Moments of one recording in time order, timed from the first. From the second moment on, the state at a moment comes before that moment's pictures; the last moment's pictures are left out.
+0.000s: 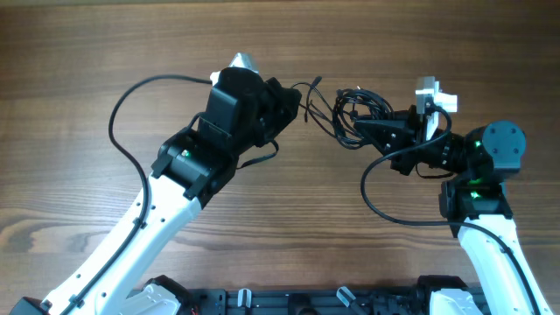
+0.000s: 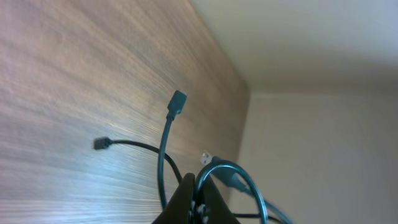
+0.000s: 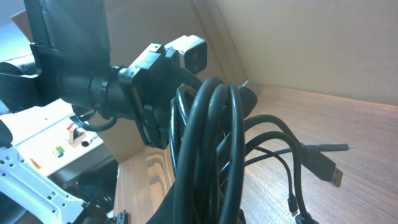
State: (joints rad) left arm -0.58 1.33 1.21 -0.40 0.11 -1.28; right arm -0.03 1.09 0.60 0.58 -1.23 0.55
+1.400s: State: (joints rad) left arm -0.55 1.29 1.20 -0.42 0.42 0.06; right arm -0.03 1.09 0.60 0.58 -1.24 0.55
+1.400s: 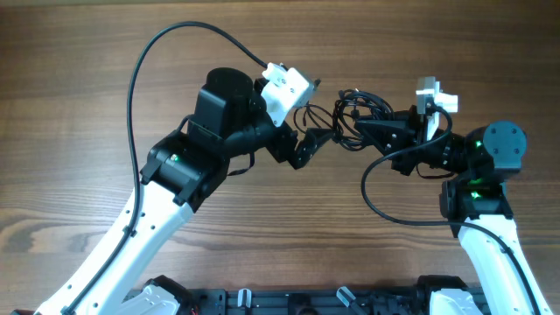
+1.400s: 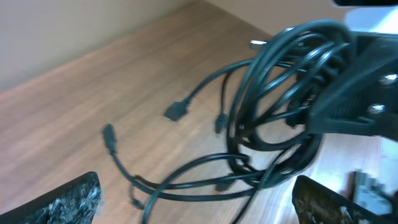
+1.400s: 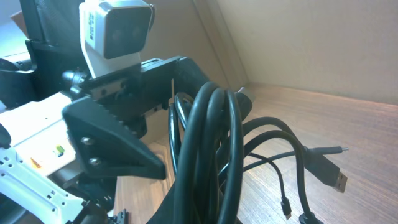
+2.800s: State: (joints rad) left arm -0.61 1.37 1.20 -0.40 0.50 0.79; right arm -0.03 1.09 0.60 0.58 -1.26 0.54
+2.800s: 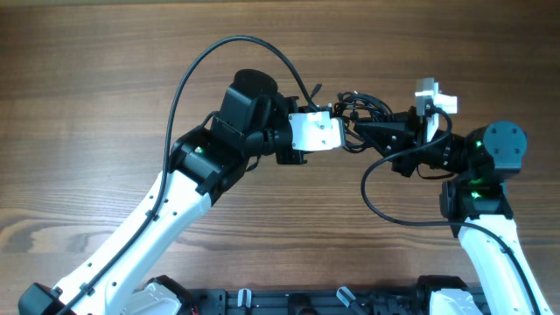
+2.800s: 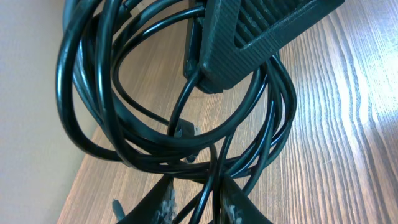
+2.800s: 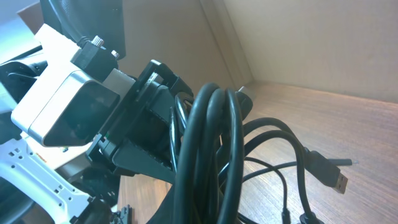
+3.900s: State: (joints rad) left arm -0.61 1.30 1.20 -0.41 0.42 0.79; right arm -0.03 1.09 0.60 0.58 -1.26 0.52
